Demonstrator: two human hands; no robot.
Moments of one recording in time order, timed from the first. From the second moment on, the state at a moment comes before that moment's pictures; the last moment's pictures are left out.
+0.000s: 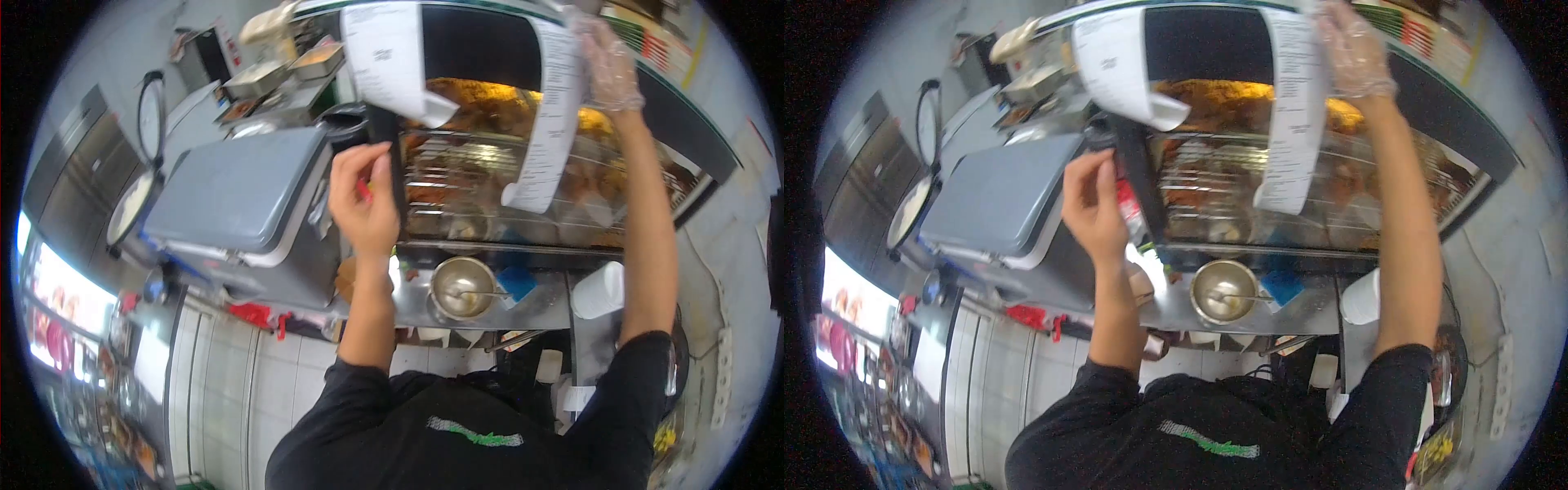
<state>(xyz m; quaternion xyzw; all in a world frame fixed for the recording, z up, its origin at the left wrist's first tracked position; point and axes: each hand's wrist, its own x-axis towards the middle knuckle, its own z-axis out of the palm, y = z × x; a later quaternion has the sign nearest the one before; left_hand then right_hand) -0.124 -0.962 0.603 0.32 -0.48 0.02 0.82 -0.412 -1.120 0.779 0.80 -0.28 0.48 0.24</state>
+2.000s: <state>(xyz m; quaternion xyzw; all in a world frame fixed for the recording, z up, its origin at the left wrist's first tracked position) -0.103 -0.813 0.020 0.25 -0.73 -0.59 -0.24 -0.544 -0.597 0.078 0.29 -0.81 0.26 -0.44</state>
